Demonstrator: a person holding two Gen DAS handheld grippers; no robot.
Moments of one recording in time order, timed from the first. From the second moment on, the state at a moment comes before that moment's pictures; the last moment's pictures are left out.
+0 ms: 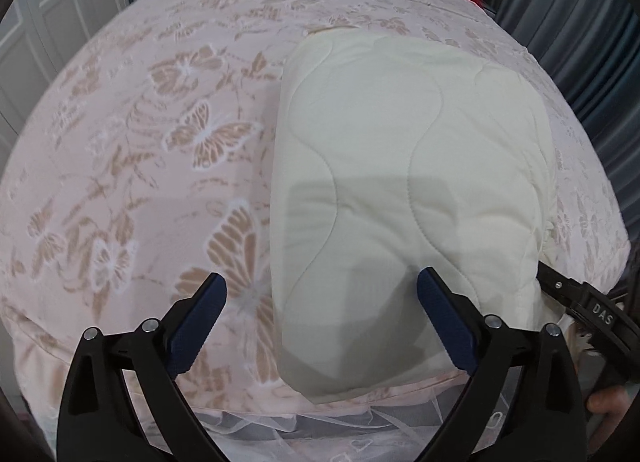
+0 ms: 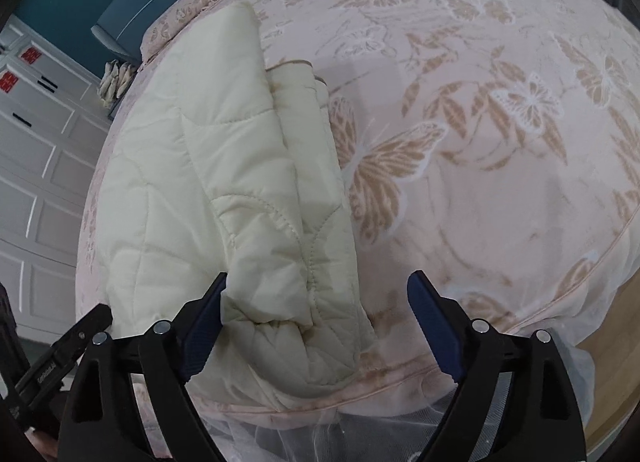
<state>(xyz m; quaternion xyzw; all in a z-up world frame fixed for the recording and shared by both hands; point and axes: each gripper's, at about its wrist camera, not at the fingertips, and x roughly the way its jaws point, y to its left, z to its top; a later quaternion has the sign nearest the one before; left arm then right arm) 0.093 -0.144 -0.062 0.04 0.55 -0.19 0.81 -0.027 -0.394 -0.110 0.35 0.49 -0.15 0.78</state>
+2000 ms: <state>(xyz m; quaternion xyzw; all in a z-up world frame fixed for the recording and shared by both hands) 0.104 -0.025 0.072 0.07 0.36 -0.23 0.90 0.057 -0.196 0.041 0.10 0.38 -0.05 0.92</state>
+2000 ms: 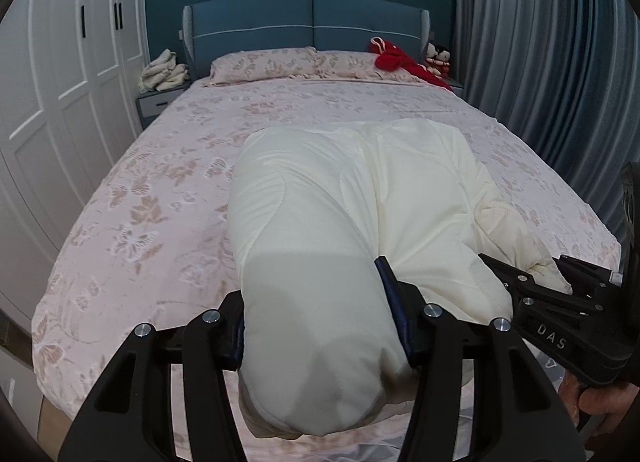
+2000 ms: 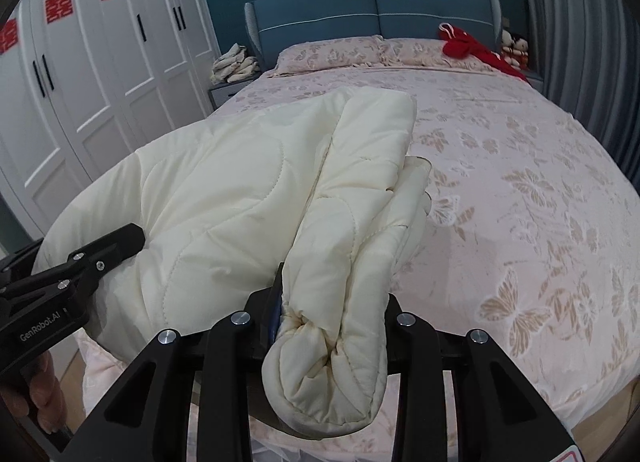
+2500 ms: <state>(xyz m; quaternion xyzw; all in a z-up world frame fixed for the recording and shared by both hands) 0.146 0.017 0.070 0.06 0.34 -0.21 0.92 0.114 -0.132 0.048 0.02 0.38 -0.05 0.92</state>
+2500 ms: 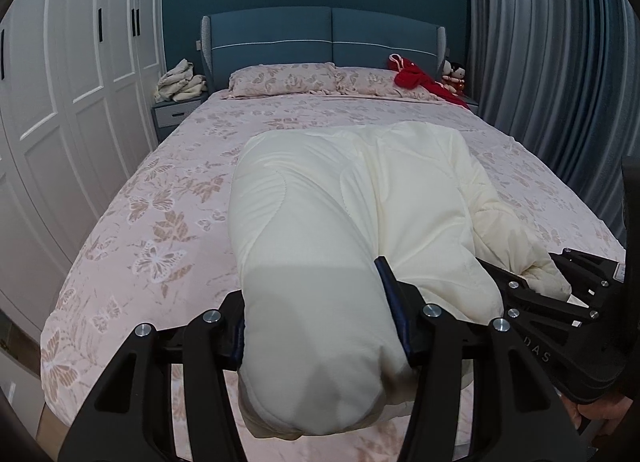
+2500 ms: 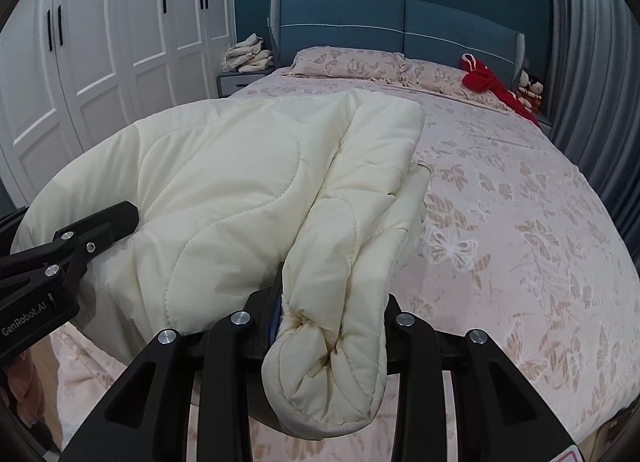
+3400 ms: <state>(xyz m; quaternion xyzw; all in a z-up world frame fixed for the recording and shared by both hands) 0.205 0.013 -0.011 0.09 0.38 -0.20 0.90 0.173 -0.106 -0.027 -0.04 0.42 -0.09 0.90</state>
